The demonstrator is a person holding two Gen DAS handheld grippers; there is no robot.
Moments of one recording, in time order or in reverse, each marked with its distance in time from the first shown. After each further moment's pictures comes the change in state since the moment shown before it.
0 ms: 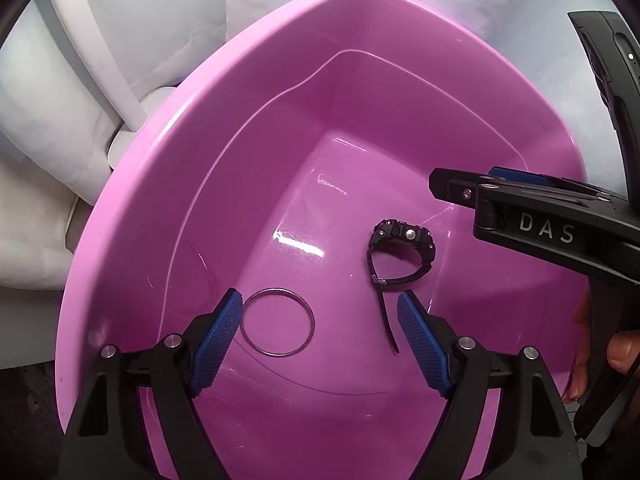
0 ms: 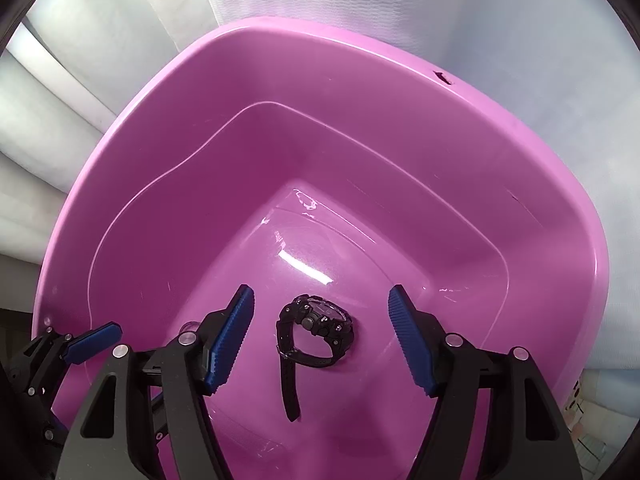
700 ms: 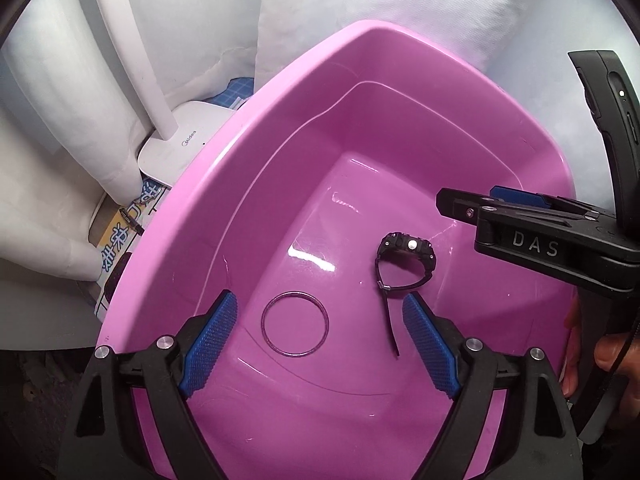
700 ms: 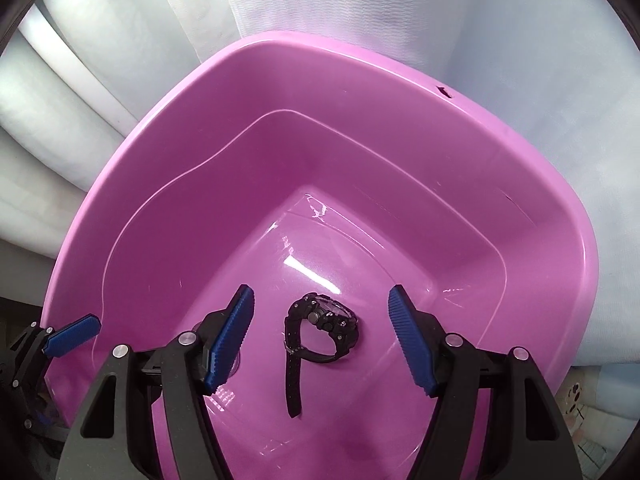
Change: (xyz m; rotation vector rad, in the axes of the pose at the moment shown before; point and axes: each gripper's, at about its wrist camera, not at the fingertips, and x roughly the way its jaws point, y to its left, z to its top) left arm -0.033 0.010 -0.016 -0.043 -0.088 0.036; right arm -0.027 0.003 -0.007 -0.025 -0.045 0.024
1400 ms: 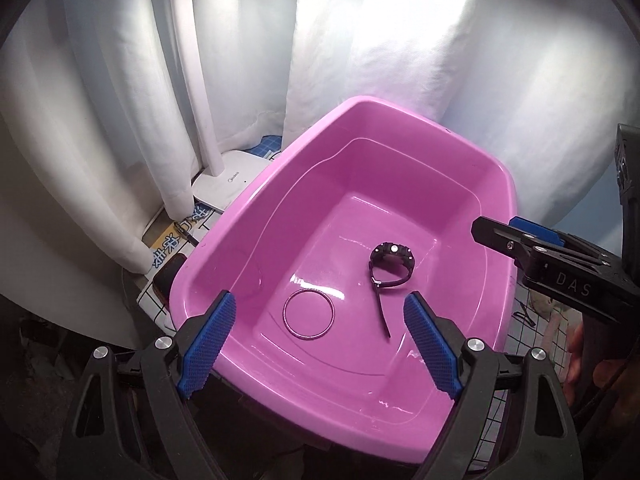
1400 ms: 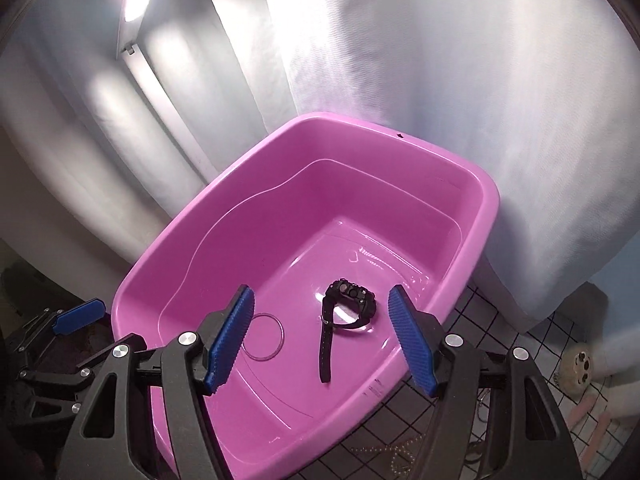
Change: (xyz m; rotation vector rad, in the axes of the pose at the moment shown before) left arm -0.095 -0.016 -0.075 -0.015 -0.252 0.059; right arm -0.112 -0.011 -0.096 0.003 -0.303 0.127
